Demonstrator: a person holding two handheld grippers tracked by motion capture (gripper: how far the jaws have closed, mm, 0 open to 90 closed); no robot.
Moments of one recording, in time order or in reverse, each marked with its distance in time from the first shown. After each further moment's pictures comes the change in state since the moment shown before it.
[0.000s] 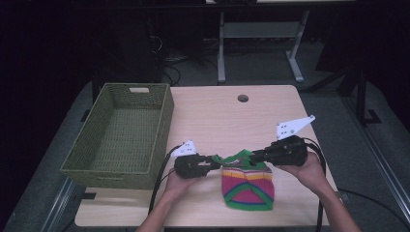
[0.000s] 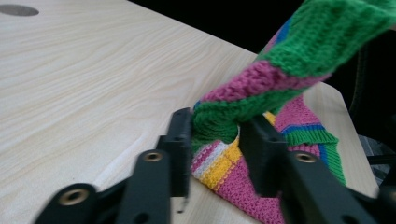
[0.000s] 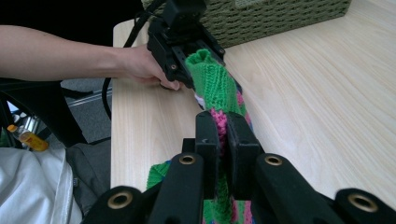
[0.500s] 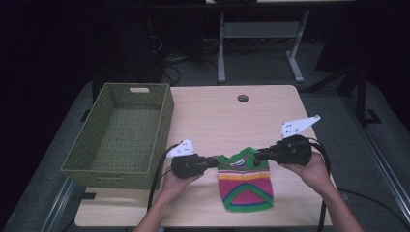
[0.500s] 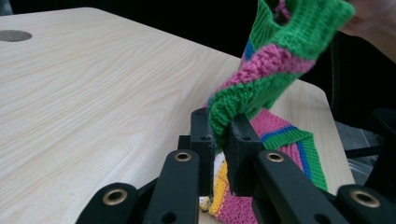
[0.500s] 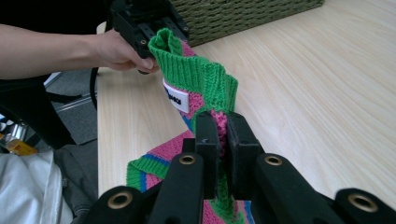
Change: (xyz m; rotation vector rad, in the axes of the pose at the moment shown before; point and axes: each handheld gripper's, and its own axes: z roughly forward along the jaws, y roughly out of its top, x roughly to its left) left arm -0.010 0.014 -0.012 -0.004 -0.019 0.045; right arm -0.009 -0.010 -0.007 -0.001 -0.050 0.039
